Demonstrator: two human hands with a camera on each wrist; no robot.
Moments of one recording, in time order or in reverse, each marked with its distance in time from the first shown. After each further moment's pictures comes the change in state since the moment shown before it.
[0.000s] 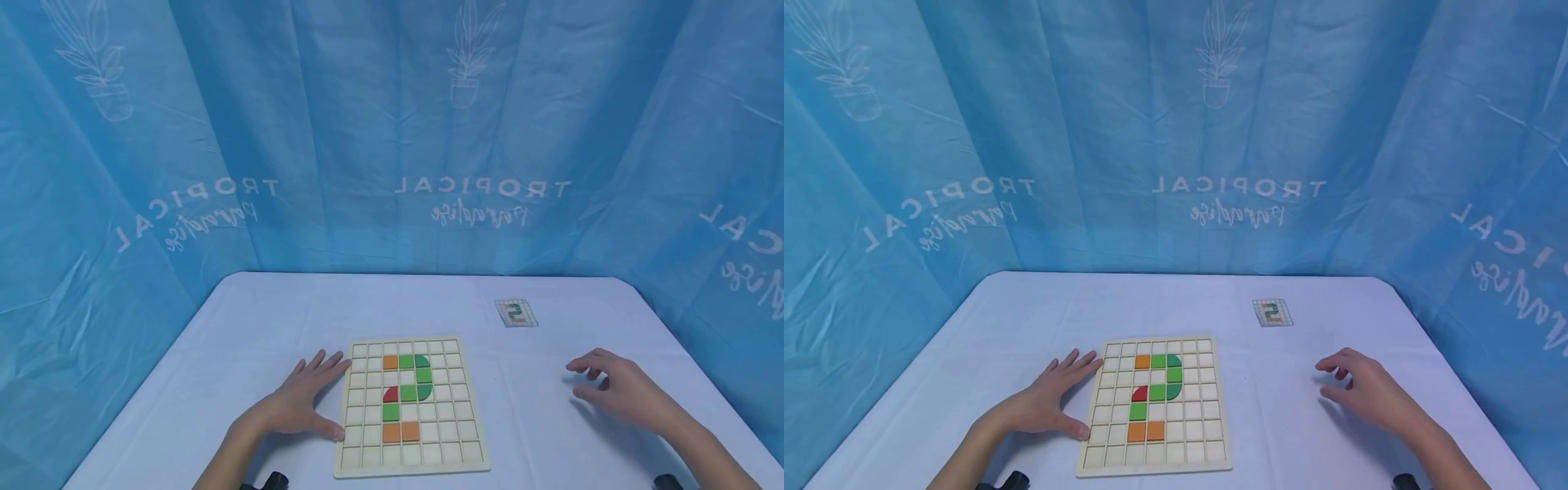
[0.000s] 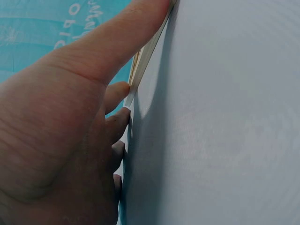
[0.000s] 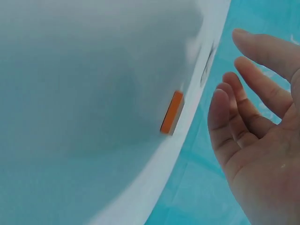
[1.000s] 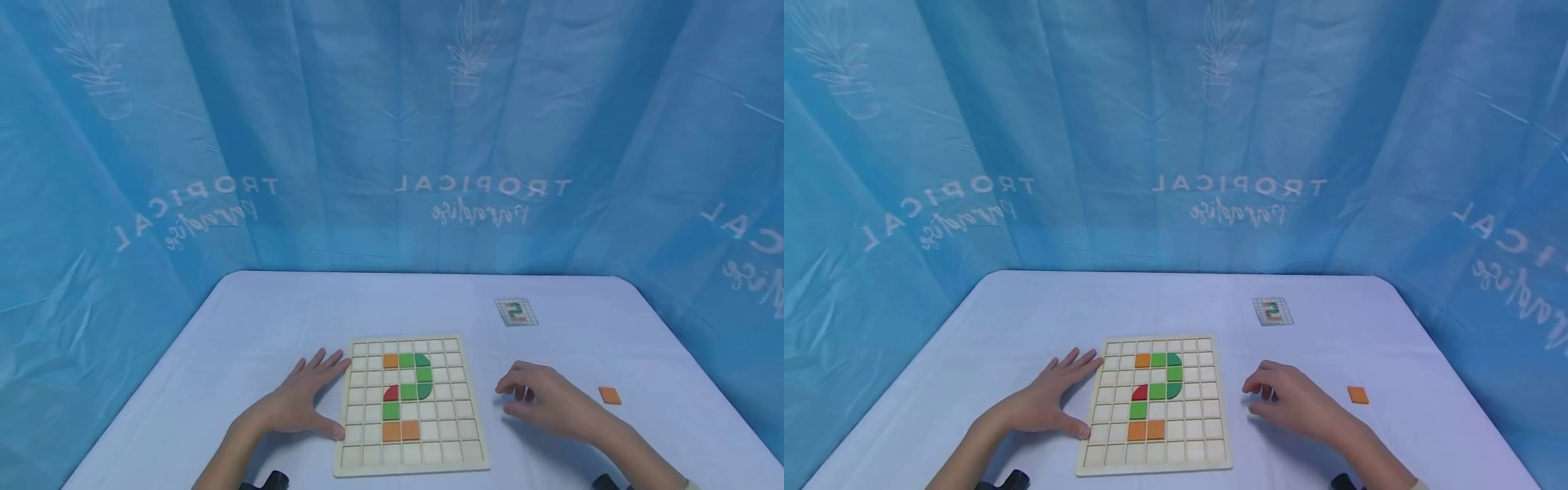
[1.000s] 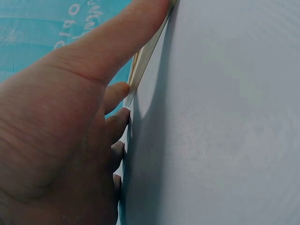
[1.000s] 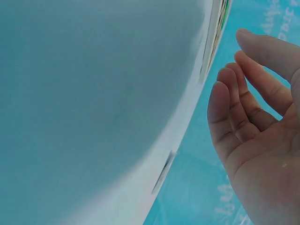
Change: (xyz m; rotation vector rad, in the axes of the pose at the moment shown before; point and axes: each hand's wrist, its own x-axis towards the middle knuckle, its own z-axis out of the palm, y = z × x) left_hand -0.001 0.001 -0.001 -0.009 0.001 0.000; right_hand 0.018 -0.085 0.047 0.068 -0.179 -0.243
